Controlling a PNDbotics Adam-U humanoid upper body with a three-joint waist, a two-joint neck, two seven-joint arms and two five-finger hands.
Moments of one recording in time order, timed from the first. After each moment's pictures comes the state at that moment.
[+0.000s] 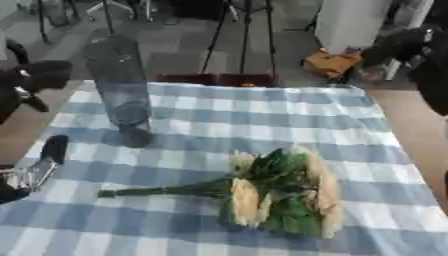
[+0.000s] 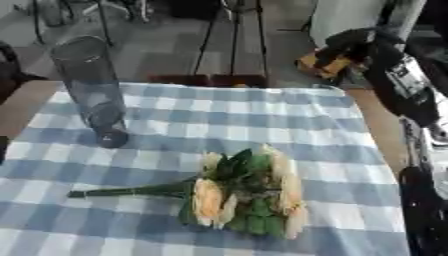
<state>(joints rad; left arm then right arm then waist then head) -0.52 0.74 -0.22 -1.99 -0.40 -0.17 -0.40 -0.49 -0.38 -0.32 -1.76 -0.17 -0.47 0.68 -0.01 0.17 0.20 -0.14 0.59</state>
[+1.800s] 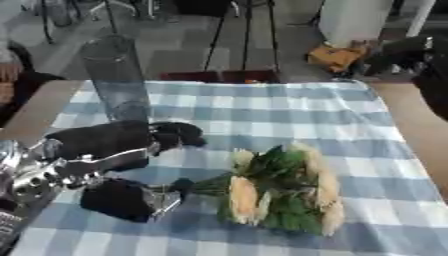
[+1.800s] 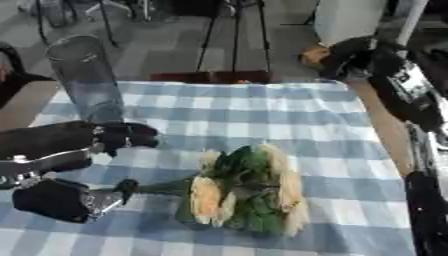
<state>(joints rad) -0.77 0.54 -0.55 -1.87 -0.51 0.17 -0.80 -0.48 -0.38 -0.31 -1.74 -0.17 -0.46 0.70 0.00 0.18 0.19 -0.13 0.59</state>
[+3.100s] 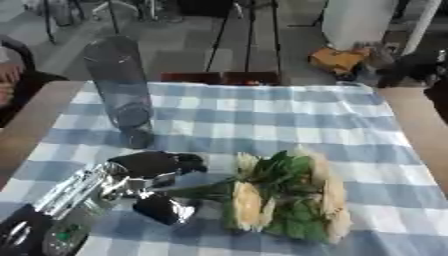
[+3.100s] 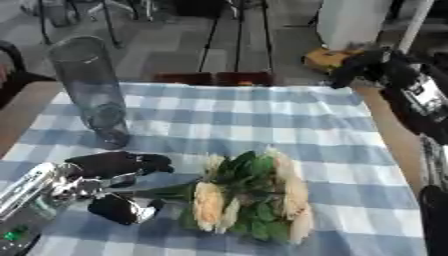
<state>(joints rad) -0.78 0.39 -0.58 -1.49 -0.76 0.02 -0.70 -0.47 -0.38 -0.32 -1.74 -0.17 -0.46 0.70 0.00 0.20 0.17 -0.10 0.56</state>
